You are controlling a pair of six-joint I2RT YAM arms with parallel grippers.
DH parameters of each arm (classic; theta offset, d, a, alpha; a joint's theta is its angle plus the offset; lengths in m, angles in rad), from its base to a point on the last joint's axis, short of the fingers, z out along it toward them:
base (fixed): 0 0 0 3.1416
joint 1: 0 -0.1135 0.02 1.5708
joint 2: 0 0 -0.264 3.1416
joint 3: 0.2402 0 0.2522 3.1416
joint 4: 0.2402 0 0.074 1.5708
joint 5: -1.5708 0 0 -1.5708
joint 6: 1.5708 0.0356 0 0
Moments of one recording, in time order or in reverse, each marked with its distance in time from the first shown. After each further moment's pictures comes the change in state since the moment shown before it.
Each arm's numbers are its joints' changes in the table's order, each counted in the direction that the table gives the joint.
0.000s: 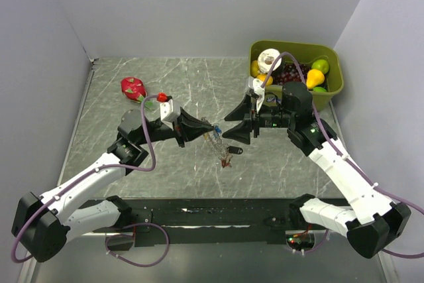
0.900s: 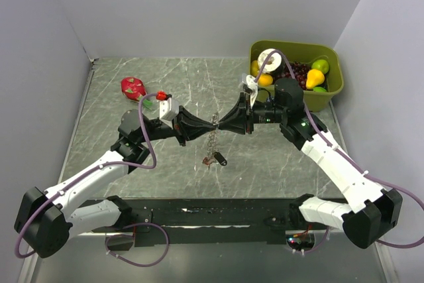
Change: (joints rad) left arm -0.001 0.041 -0.003 -0.144 -0.047 -0.076; right arm 0.000 0.083 -0.009 -0.100 0.042 0.060
